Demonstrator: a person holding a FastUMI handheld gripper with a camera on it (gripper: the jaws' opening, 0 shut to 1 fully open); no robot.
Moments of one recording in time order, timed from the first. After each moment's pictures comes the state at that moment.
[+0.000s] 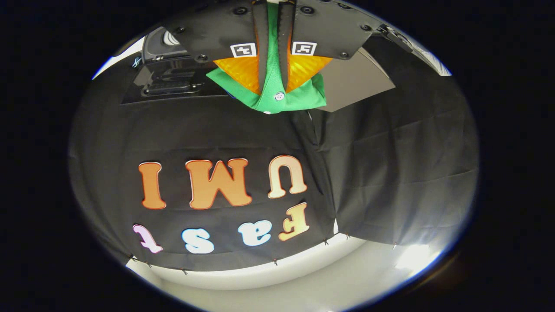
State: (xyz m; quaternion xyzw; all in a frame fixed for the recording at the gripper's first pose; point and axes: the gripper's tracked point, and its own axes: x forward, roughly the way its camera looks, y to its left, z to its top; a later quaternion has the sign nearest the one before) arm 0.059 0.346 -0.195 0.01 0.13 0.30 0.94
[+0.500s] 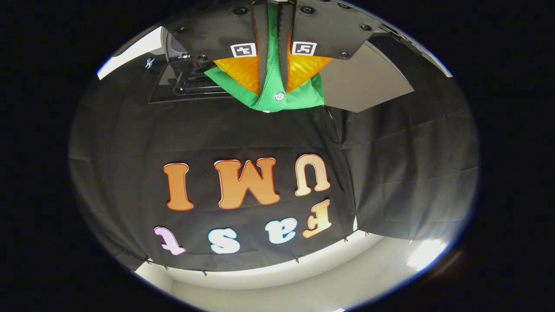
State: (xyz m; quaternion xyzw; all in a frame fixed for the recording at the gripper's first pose) arm 0.096 0.254 -0.208 0.01 0.14 0.26 0.96
